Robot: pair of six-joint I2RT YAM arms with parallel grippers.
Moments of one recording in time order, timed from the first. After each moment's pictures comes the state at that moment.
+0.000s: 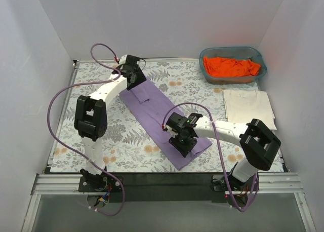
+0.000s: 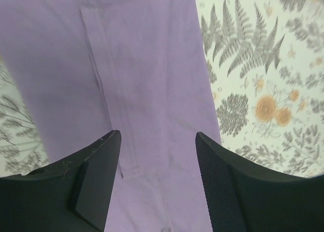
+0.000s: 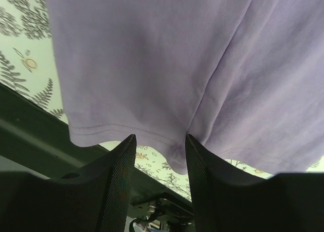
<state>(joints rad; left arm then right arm) -0.32 1.99 1.66 -0.49 -0.26 -0.75 0.98 1.59 1.02 -0.85 -0.09 0.10</state>
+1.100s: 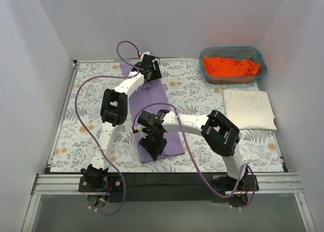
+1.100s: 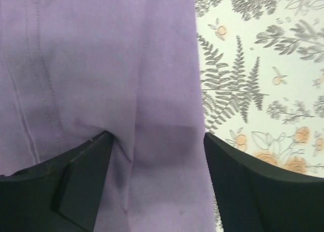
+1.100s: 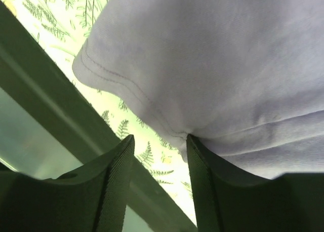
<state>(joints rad) -0.39 2.57 2.24 -0.43 -0.21 -0.53 1.10 2.02 1.46 -0.86 -0.40 0.11</state>
